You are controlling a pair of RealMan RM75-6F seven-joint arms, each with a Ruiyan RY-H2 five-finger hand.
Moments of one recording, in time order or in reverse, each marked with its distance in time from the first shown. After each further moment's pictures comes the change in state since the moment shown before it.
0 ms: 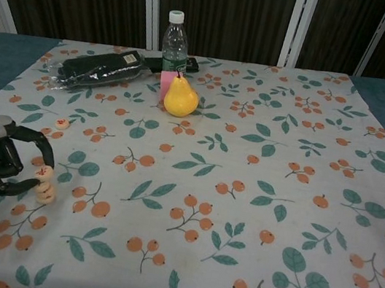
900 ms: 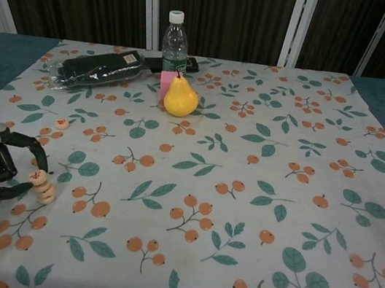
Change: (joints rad) left arm 0.012 -0.033 0.002 0.105 0.030 -0.009 -0.060; right arm 0.001 -0.001 0.000 -0.001 0.002 0.000 -0.002
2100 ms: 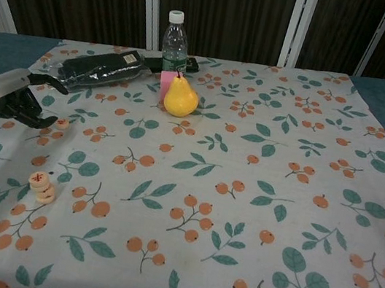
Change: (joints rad) left arm -0.198 -0.206 -0.263 0.394 -0.271 -0.126 0.047; right arm 0.004 0.000 0.007 -0.006 0.020 -0.013 -0.004
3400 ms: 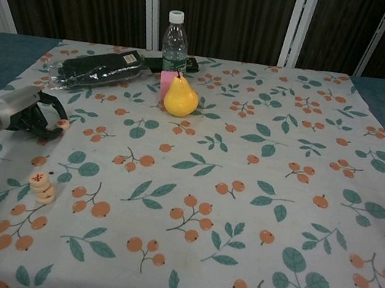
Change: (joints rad) left arm -0.068 -0.156 -0.026 0.299 -0.022 -0.108 -0.028; right arm -0.001 0.003 0.004 -0.003 0.010 0.000 0.007
